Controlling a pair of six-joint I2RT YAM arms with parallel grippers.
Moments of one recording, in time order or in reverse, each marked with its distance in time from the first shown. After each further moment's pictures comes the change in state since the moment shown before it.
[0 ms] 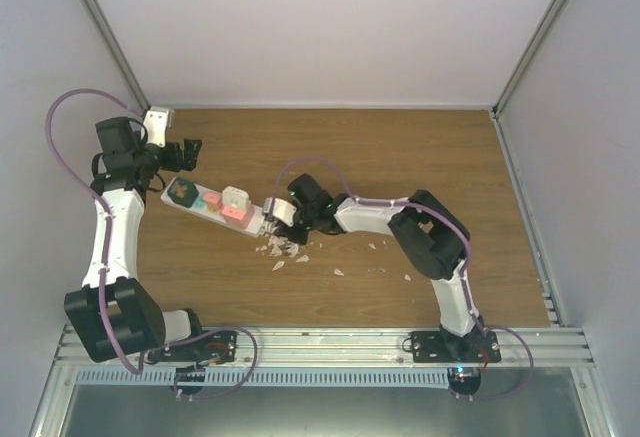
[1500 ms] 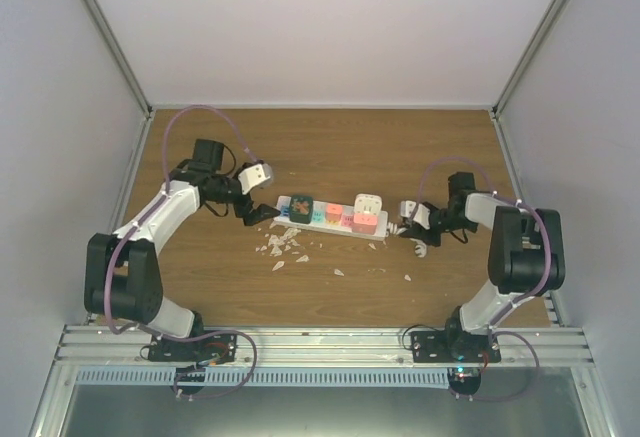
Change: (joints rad) left arm -0.414 0.186 -0.115 -0.163 0.323 0.642; right arm -0.923 -0.406 -0.491 -0.464 -0.358 -1.050
